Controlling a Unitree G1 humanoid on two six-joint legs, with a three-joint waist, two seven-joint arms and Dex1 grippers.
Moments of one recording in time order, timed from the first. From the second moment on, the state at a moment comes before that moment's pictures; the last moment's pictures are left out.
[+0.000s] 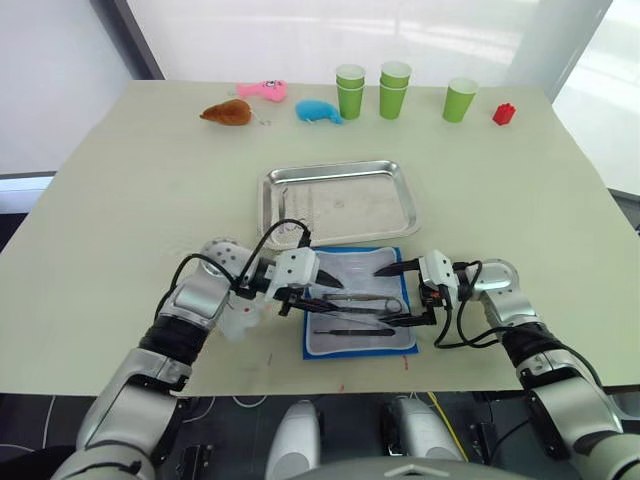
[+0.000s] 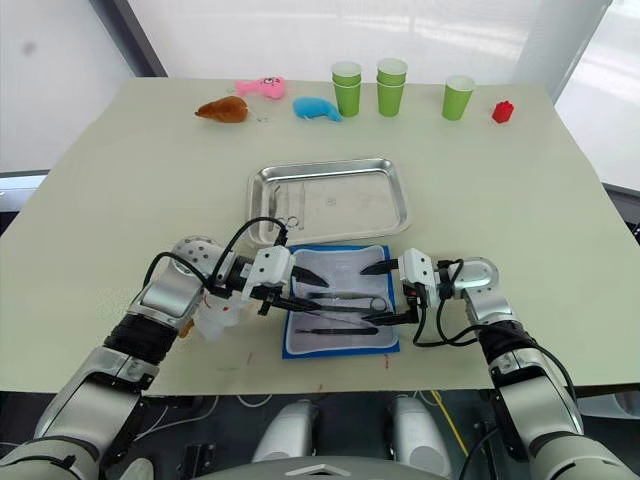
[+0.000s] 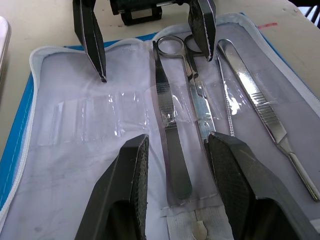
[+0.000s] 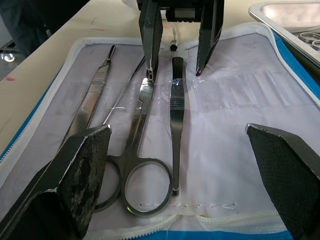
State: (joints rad) left arm -0.54 0.62 -0.32 0.31 -0.13 -0.13 -1.41; right arm -0.54 -0.32 0.20 0.69 0.17 -0.36 1.46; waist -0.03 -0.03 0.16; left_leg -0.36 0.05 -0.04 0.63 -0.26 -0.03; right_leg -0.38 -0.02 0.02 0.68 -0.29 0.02
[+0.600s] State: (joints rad) left arm -0.56 0.58 -0.29 0.53 -0.14 -0.29 -1.43; right arm -0.54 -0.32 0.21 0.71 0.17 -0.36 1.45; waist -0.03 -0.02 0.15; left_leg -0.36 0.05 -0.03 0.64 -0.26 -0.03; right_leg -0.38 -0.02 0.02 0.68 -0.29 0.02
